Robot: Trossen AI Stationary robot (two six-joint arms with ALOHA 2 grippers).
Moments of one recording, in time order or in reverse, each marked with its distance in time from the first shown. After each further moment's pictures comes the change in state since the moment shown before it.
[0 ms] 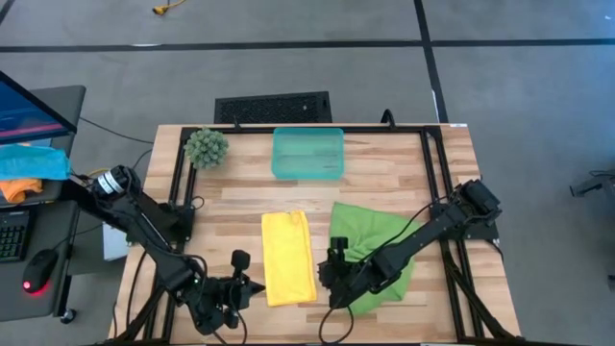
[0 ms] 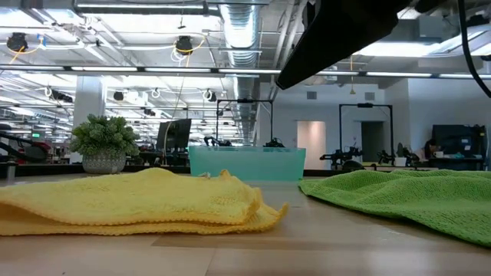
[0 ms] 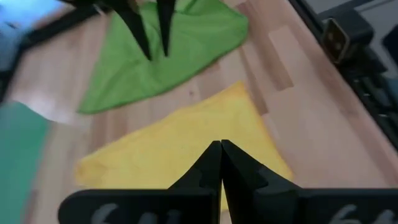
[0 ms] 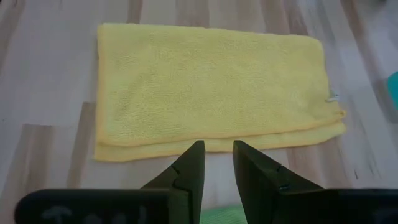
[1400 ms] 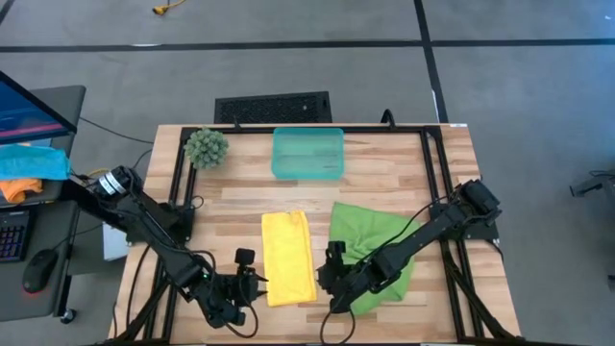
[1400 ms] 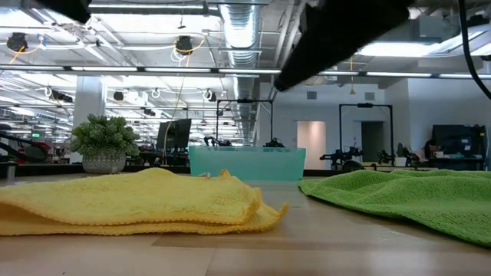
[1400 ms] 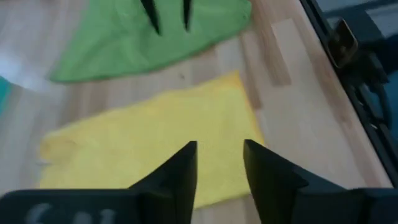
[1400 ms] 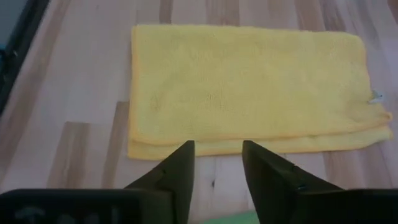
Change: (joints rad) left arm 0.056 0.023 0.000 0.003 0.117 -0.121; right arm 0.000 0.003 -0.024 0.069 -0.098 0.001
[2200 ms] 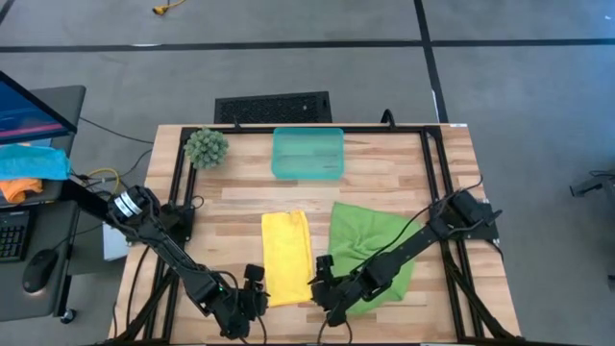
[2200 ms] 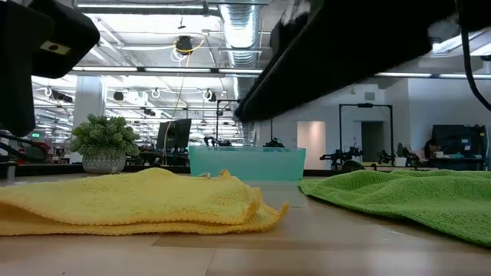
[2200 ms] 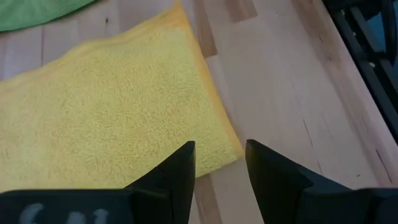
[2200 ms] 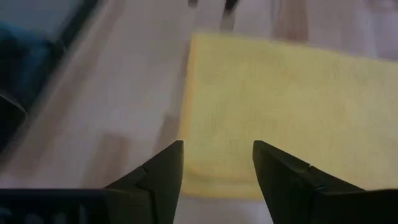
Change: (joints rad) left arm -0.003 0.218 -0.001 0.118 0.122 0.010; right arm 0.008 0.141 0.001 0.252 -0.088 -0.150
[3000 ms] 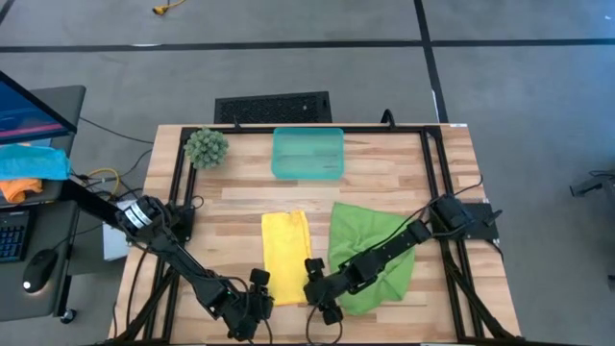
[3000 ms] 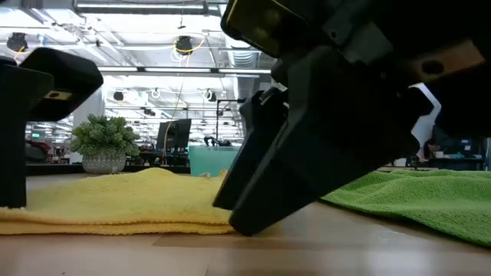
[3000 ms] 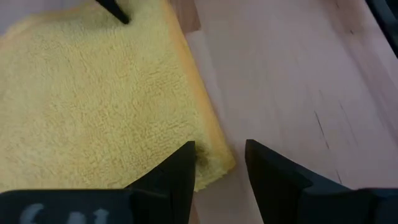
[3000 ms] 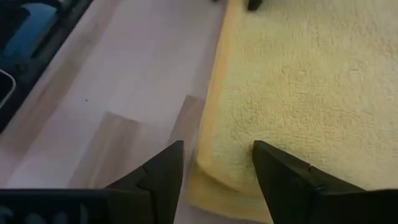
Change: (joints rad) left arm 0.020 0.125 0.000 0.094 0.044 0.004; right arm -0.068 0.113 0.003 0.099 -0.253 -0.033
